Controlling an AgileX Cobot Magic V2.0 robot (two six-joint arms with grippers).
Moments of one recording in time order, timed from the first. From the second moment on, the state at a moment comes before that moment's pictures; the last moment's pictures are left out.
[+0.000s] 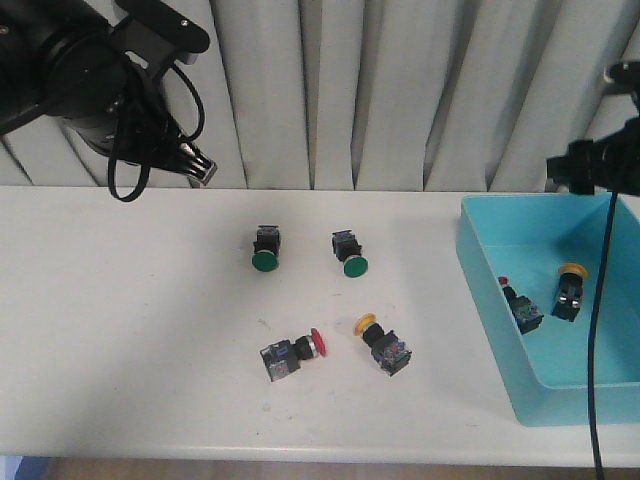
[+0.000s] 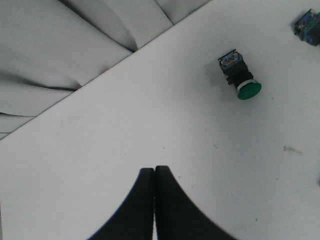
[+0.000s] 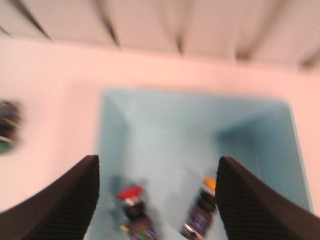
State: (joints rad) left arm -0.52 1.67 -1.66 0.49 1.06 -0.20; right arm -0.09 1.54 -1.25 0.20 0.51 -0.34
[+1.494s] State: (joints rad) left arm -0.52 1.63 -1.66 0.40 0.98 -0.25; right arm 0.08 0.84 -0.91 0.24 0.27 -0.39
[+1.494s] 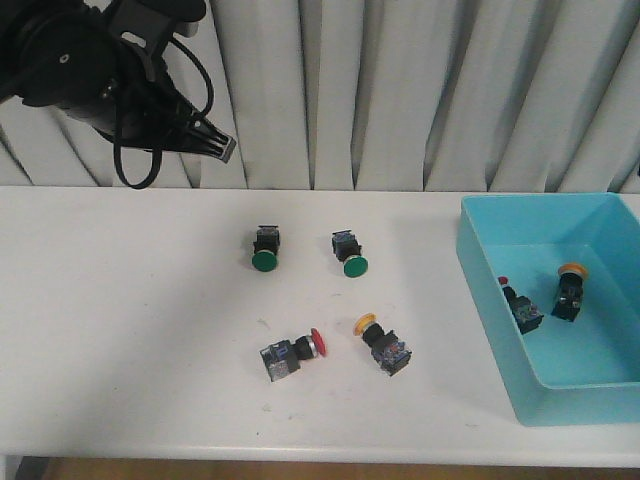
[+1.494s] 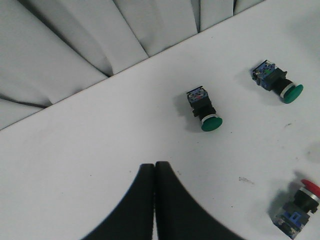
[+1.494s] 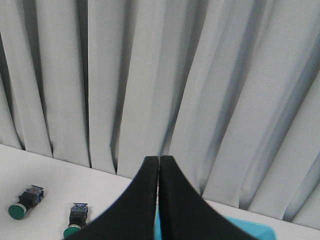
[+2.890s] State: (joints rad) left arm 0.05 -0.01 0.03 0.22 0.09 -0.12; right arm 0.08 0.84 -0.91 0.24 0.28 -0.39
